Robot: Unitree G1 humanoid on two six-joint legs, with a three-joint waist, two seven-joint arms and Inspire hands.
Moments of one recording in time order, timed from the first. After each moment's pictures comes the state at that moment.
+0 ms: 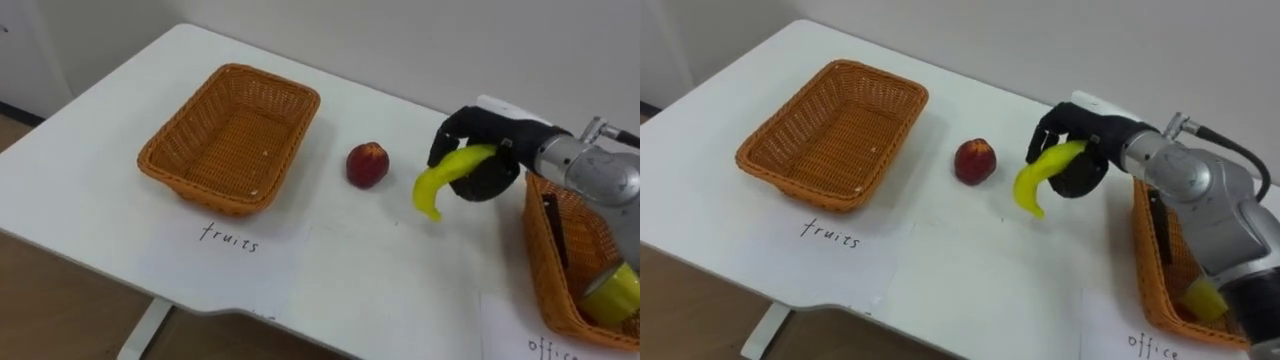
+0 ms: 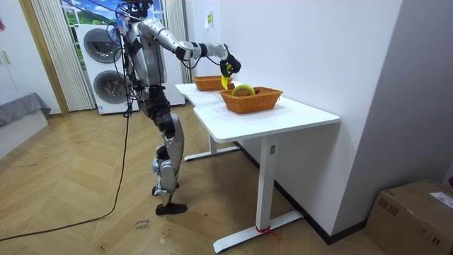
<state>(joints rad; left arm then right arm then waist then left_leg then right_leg) 0.23 0.39 0.08 0.92 0.37 0.07 0.02 -0.40 -0.75 0.24 0.18 -0.29 0.07 0.46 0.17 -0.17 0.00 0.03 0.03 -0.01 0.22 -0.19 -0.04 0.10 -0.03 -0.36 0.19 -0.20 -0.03</state>
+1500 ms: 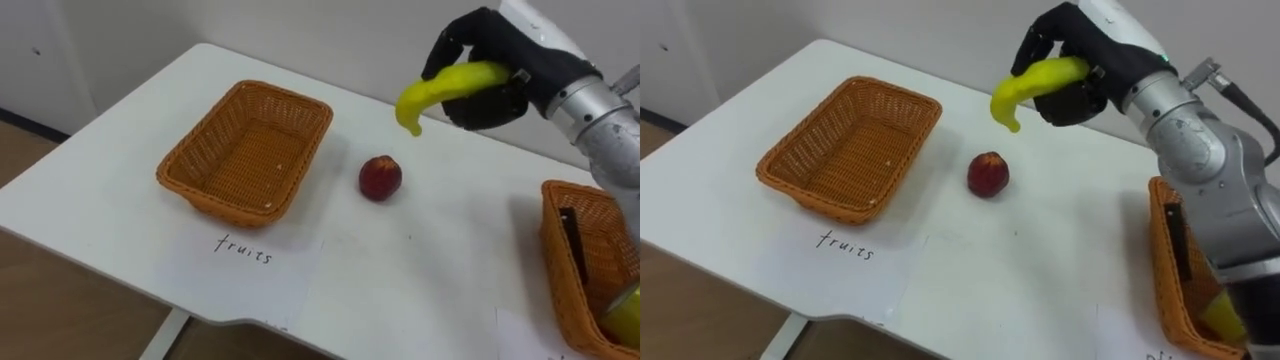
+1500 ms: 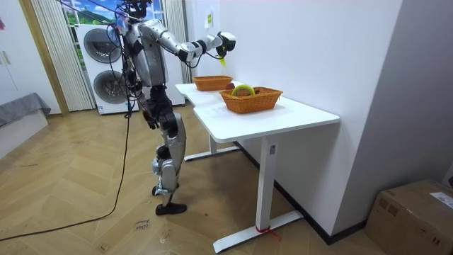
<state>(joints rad) 0.35 0.33 0.10 0.88 0.44 0.09 0.02 -0.40 -0.71 0.17 -0.01 -0.20 0.07 0.18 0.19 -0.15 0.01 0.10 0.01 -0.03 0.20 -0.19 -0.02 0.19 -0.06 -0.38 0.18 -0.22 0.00</state>
